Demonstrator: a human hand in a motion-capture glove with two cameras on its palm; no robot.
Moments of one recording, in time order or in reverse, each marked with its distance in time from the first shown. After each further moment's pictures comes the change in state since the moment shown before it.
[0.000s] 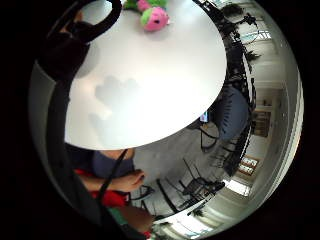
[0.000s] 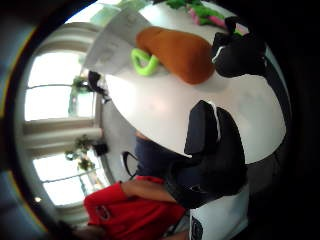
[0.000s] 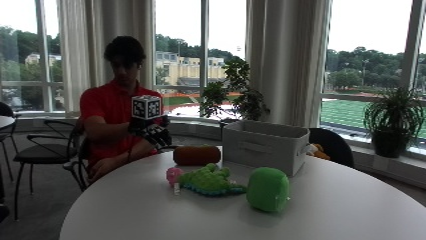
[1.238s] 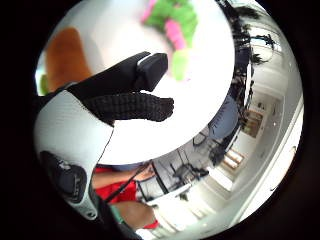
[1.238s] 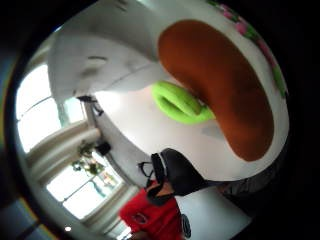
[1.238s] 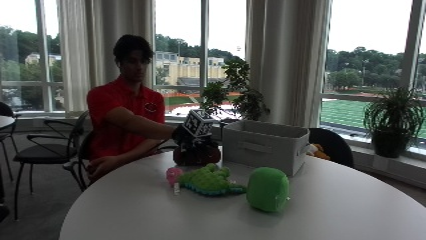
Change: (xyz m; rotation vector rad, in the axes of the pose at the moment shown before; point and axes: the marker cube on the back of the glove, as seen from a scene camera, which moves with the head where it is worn) arm -0.101 -0.149 0.037 -0.369 0.134 0.149
